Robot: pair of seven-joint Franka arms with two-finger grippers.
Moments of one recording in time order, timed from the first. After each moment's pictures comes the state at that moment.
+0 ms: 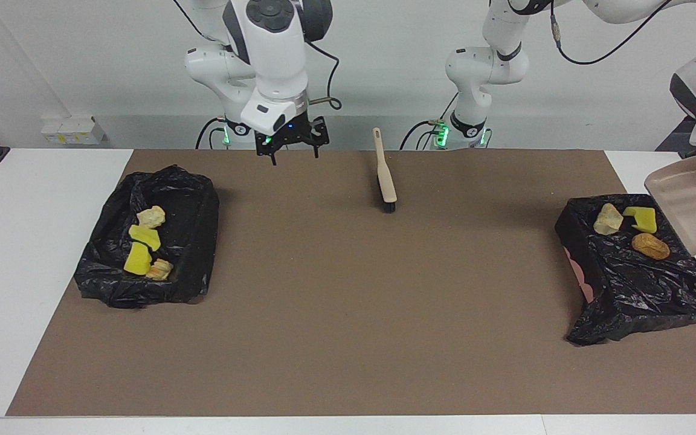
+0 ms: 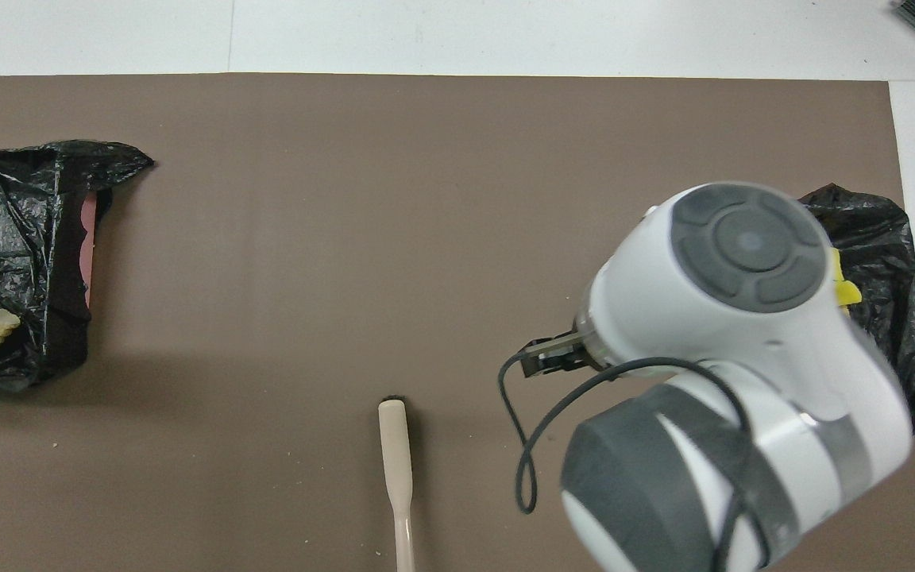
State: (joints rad) left arm -0.09 0.14 0.47 -1.66 0.86 2.00 1.65; right arm 0.13 0.02 0.26 -1.65 0.03 1.59 0.21
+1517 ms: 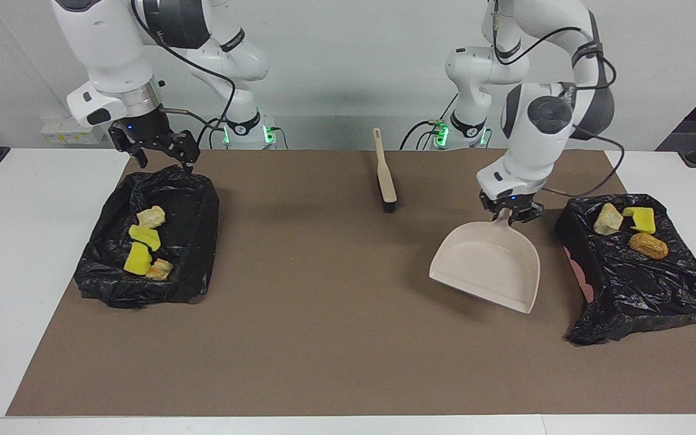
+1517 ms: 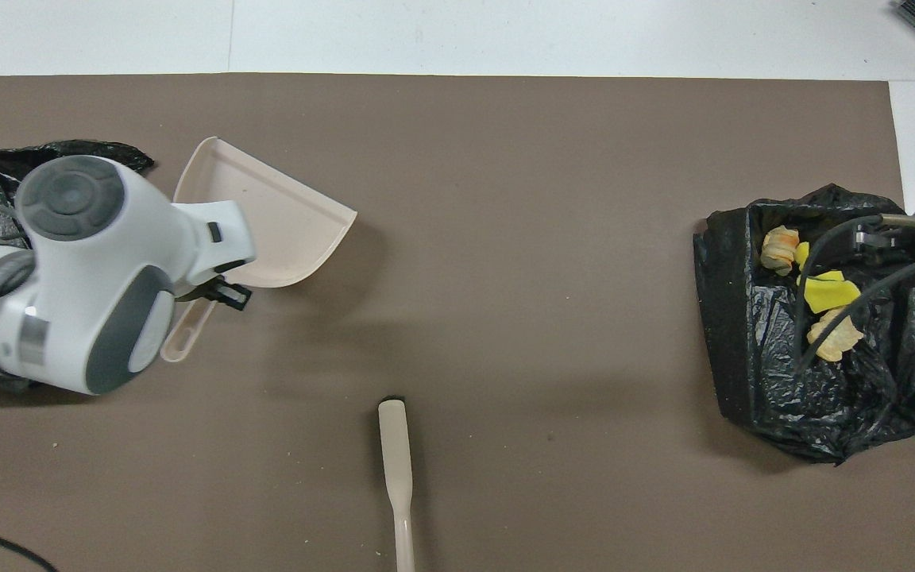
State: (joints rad) left arm -0.13 0.13 -0.20 -1.93 0.13 2.02 0.08; right arm -0.07 -0.01 0.07 -1.62 -0.06 1.58 0.18
